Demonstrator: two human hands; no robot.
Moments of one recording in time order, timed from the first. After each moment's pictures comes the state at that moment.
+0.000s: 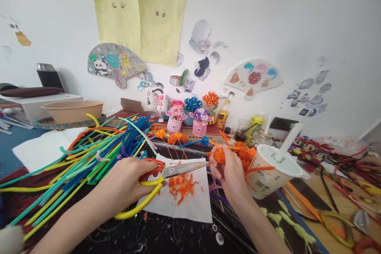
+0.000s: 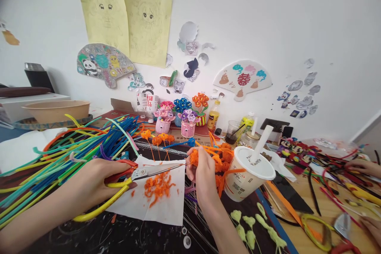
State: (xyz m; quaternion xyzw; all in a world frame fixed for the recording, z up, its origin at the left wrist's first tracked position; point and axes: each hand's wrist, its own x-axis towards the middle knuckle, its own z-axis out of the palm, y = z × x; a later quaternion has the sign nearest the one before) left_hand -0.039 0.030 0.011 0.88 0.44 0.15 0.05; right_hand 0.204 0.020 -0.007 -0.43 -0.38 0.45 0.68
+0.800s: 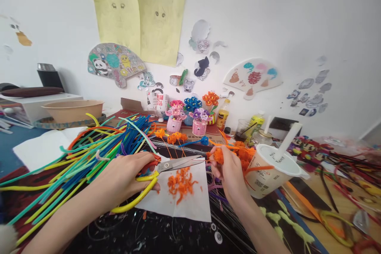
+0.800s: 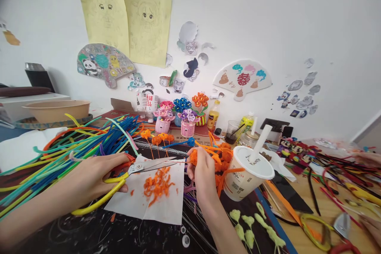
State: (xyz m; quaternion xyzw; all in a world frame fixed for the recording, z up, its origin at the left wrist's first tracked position) left_hand -0.046 0.032 0.019 0.87 0.46 0.14 0.07; right_hand 0.207 0.021 -0.008 -0.48 -0.38 0.42 0.67
